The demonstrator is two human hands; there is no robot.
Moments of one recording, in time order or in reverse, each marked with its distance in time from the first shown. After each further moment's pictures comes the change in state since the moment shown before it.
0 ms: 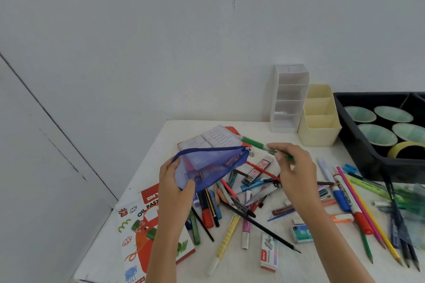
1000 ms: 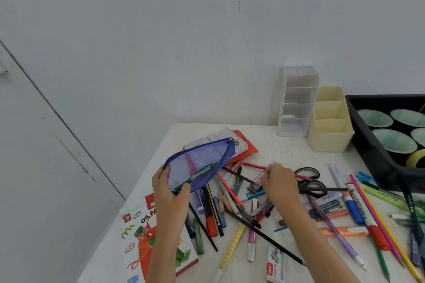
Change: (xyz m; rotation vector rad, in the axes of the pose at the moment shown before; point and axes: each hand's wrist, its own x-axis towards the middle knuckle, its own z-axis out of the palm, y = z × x) left_hand 0.007 -0.007 -0.002 -0.070 0.095 -0.122; right_hand 0.022 0.048 0.060 -0.623 -0.315 0.312
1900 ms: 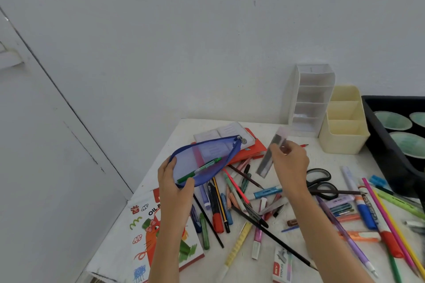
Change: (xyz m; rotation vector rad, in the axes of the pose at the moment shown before) left_hand 0.005 -0.004 -0.006 -0.014 0.024 0.039; right_hand -0.008 -0.036 -0.042 0.841 0.197 0.041
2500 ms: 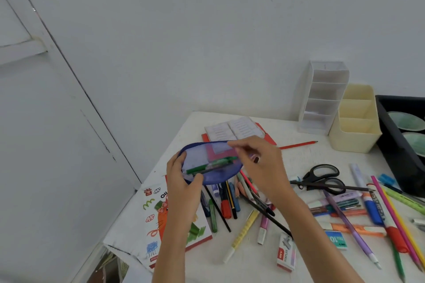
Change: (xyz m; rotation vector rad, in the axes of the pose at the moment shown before) left_hand -0.028 0.013 -0.016 -0.077 0.016 -0.013; right_hand -0.058 -0.022 0.021 0.031 -0.430 -0.554
